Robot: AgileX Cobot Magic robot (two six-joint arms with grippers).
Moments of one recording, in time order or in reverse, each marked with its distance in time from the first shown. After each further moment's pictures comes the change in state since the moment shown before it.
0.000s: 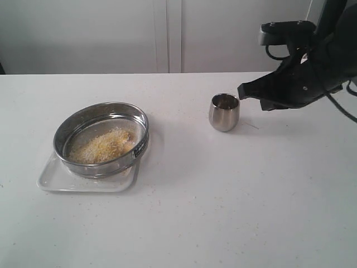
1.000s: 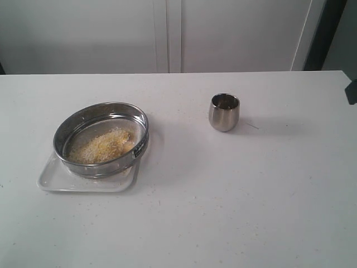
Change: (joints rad) left arm 0.000 0.000 0.000 0.000 0.000 0.000; right arm -0.261 -0.370 0.000 -0.077 0.620 0.045
